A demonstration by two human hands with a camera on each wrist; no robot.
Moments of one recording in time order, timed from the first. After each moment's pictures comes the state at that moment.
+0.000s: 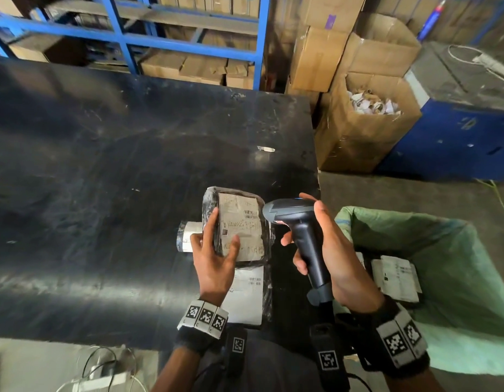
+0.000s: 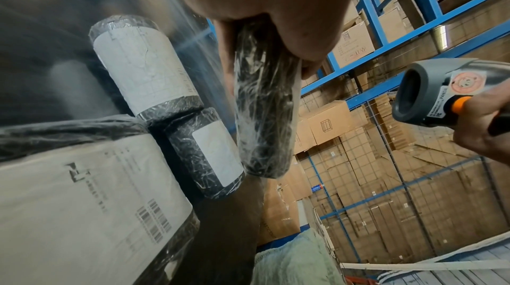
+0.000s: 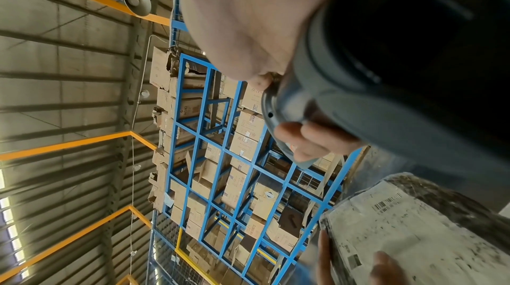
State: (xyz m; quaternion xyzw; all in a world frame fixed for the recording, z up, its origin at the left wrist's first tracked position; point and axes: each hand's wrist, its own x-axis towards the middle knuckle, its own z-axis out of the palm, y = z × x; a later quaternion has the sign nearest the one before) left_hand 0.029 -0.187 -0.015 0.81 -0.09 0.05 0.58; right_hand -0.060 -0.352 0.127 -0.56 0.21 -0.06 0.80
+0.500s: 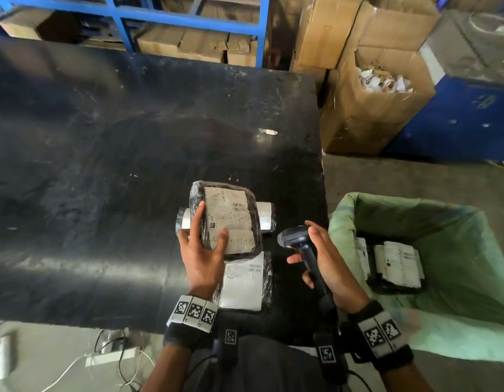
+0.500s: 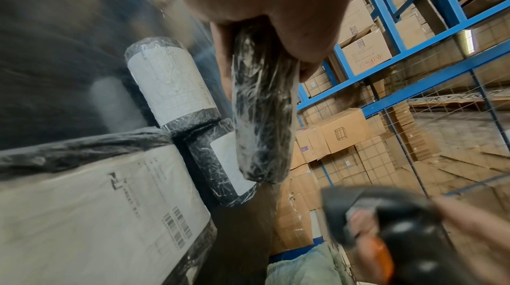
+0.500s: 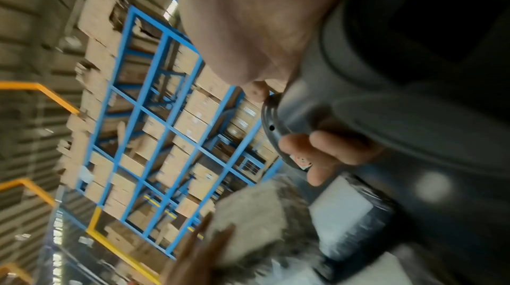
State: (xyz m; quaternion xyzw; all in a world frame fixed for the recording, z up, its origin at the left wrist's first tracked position) left_hand 0.028 -0.174 -0.015 0.83 -0.03 0.04 0.56; right_hand -0.078 -0.379 0.038 -0.63 0.37 0.03 0.68
